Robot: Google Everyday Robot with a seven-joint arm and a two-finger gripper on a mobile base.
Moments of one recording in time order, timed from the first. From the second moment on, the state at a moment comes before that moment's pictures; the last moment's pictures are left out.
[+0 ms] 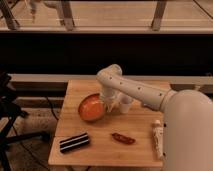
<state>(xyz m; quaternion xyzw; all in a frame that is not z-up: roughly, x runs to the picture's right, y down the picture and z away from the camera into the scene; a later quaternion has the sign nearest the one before) 0.012 0.113 0.846 -0.29 -0.25 -0.55 0.75</state>
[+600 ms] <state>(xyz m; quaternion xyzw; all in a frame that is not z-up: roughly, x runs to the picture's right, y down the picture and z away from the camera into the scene) -0.020 0.135 0.829 -0.27 -0.27 -0.61 0.69</state>
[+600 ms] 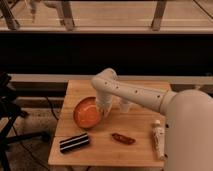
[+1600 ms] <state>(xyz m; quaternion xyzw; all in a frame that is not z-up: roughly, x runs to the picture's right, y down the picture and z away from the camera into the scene) -0.098 0.094 0.888 -0.23 -0.32 -0.67 0.63</state>
